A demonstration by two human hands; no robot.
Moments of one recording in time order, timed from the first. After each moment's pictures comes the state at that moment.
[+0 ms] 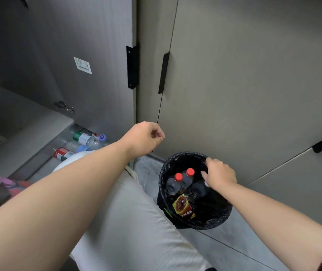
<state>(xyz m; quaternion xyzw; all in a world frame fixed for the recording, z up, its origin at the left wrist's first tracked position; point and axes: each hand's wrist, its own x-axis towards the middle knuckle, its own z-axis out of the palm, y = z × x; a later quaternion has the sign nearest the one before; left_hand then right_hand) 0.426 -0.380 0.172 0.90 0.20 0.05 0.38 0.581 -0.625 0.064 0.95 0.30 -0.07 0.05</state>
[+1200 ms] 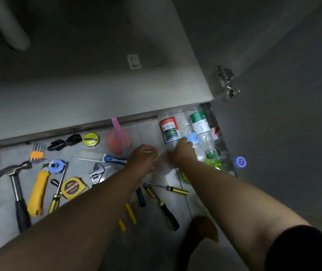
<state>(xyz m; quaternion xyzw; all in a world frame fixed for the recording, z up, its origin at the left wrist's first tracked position) 0.201 -0.142 -0.127 0.27 0.64 0.21 0.69 0.361 -0.113 -0.161 0.83 0.46 -0.30 0.08</state>
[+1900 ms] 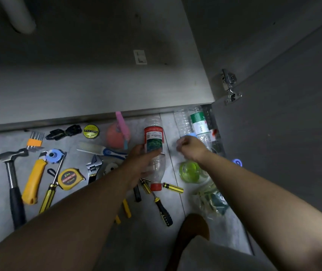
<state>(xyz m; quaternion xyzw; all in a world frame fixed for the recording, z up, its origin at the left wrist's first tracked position) 0.195 -0.156 -0.138 0.15 0.56 0.26 0.77 0.384 -0.105 -0.101 0.78 0.46 -0.43 0.01</state>
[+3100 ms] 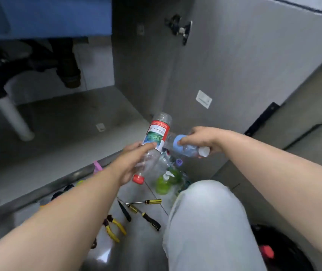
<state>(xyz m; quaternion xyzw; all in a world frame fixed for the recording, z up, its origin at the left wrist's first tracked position) 0.230 -0.215 0.126 0.42 0.46 0.26 0.74 0.455 -0.242 0.217 0.80 0.45 -0.38 -0.05</state>
